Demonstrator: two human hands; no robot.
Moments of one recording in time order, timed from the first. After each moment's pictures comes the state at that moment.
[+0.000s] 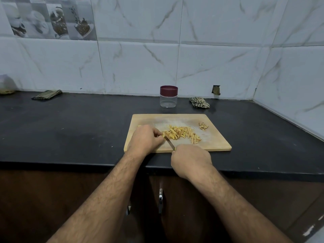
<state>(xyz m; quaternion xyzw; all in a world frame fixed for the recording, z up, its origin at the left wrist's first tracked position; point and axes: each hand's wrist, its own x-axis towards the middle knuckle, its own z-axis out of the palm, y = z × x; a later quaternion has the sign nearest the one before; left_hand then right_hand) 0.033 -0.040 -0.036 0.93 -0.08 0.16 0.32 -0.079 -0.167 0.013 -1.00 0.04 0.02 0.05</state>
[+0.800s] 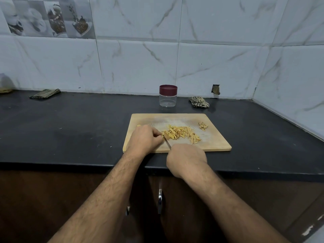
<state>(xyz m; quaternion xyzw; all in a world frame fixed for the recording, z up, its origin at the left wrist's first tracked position) 0.032 -0.042 -0.035 0.94 -0.08 0.15 0.31 -0.075 -0.159 0.017 -1.00 0.03 0.05 0.04</state>
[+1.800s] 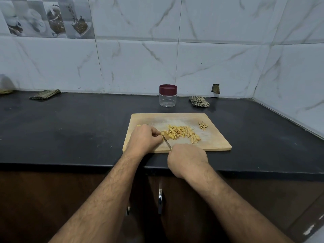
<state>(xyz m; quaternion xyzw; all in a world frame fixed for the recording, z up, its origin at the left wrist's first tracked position) 0.023 -0.042 -0.027 0.93 -0.07 0.13 0.34 -0.074 -0.164 0.013 -1.00 0.02 0.03 0.05</state>
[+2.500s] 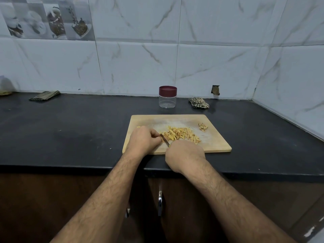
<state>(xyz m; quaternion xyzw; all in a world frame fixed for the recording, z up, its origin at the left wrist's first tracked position) 0.022 -0.040 -0.025 0.93 -0.07 0.14 0.34 -0.066 -0.159 0.022 -1.00 0.03 0.04 0.07</state>
